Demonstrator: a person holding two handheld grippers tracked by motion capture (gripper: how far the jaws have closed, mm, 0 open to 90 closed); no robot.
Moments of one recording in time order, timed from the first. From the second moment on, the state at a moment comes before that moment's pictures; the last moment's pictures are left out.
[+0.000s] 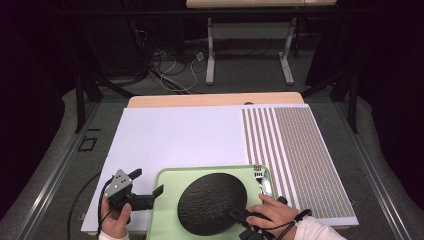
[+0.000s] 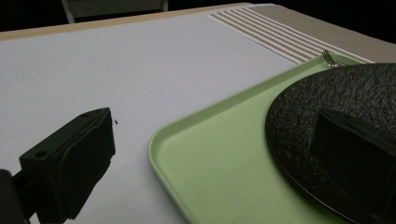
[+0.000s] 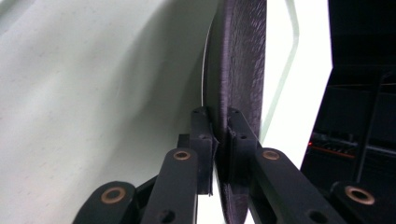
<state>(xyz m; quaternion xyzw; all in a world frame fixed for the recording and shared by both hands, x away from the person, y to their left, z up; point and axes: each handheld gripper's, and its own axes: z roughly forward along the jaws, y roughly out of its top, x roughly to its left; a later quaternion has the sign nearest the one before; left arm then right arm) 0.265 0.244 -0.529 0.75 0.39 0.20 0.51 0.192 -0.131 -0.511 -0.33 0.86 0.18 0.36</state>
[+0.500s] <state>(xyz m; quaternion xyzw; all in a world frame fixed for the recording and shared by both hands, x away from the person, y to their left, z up) 0.265 0.244 -0.529 0.74 0.39 0.20 0.51 0.193 -0.135 -0.515 -0.32 0.87 0.18 0.34</state>
